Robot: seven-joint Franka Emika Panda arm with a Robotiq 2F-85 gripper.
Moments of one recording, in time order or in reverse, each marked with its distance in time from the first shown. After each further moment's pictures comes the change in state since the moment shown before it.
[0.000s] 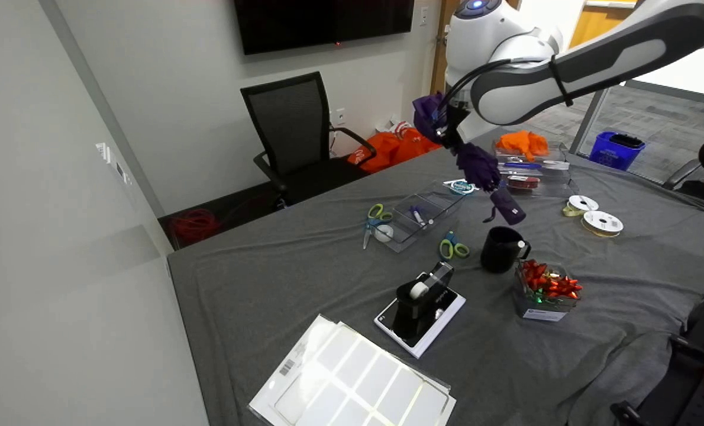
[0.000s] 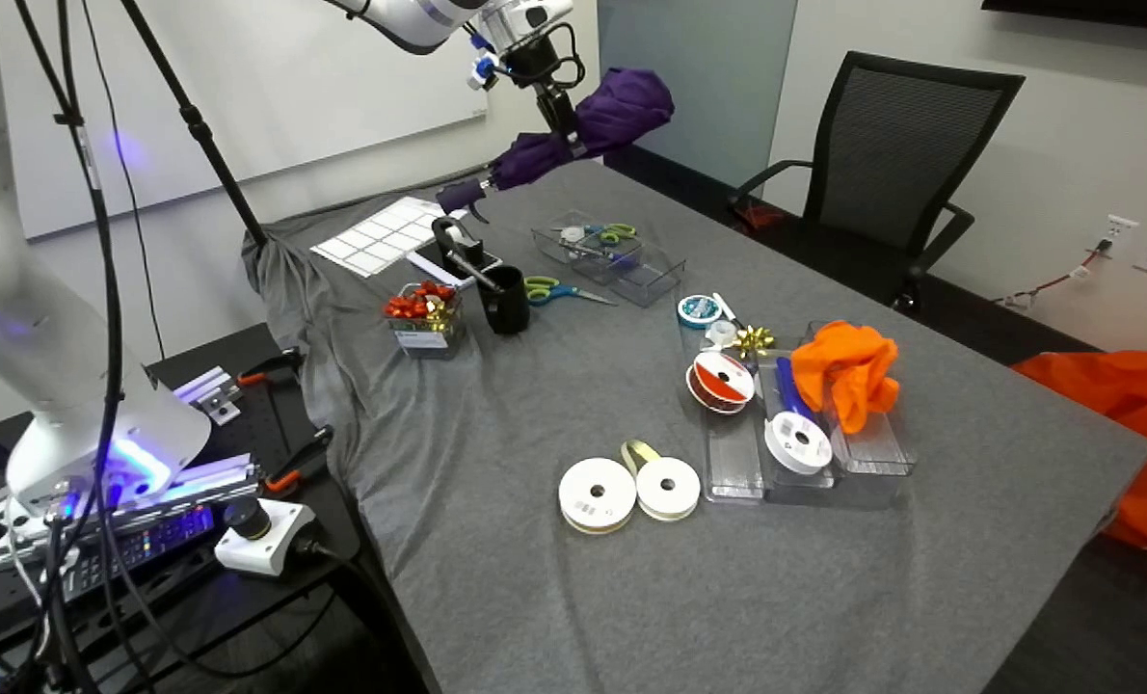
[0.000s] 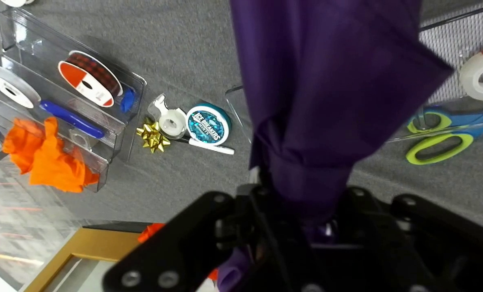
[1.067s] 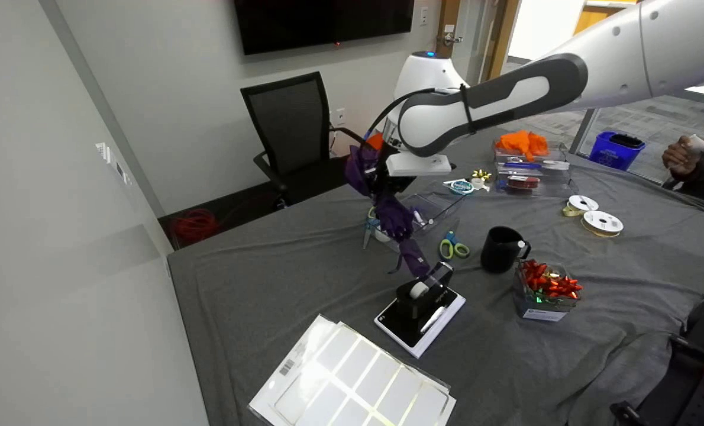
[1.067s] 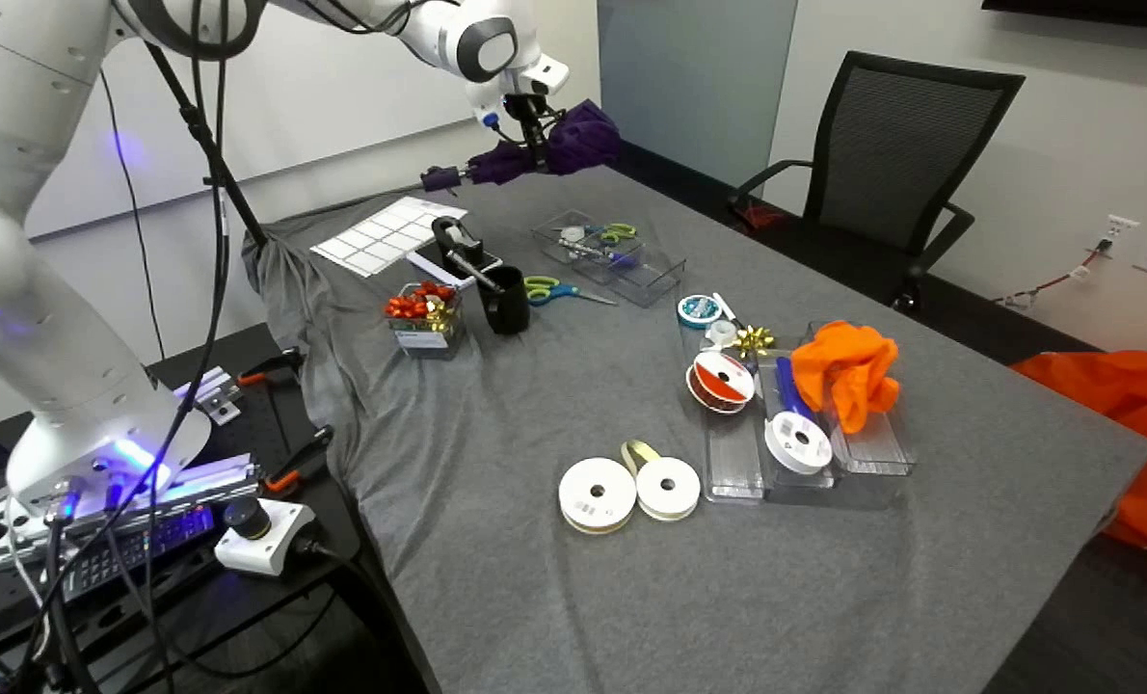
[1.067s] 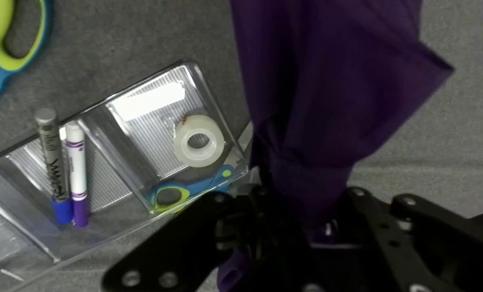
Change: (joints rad) arm 0.052 0.350 0.104 0.330 0.576 0.101 -0.163
